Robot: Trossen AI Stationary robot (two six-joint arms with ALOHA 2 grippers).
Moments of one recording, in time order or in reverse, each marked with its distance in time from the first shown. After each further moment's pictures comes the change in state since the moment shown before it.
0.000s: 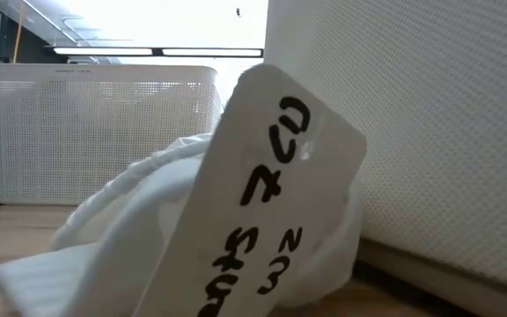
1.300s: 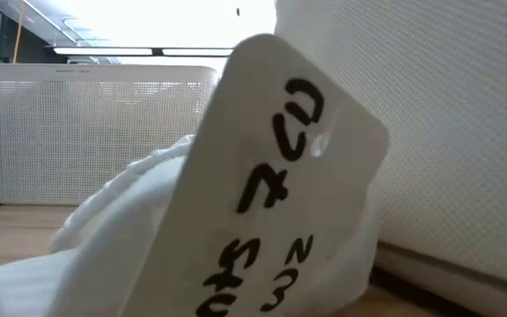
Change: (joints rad) left arm 0.000 0.000 0.000 -0.016 0.003 0.047; right arm -0.189 0.246 -0.384 0.466 -0.644 -0.315
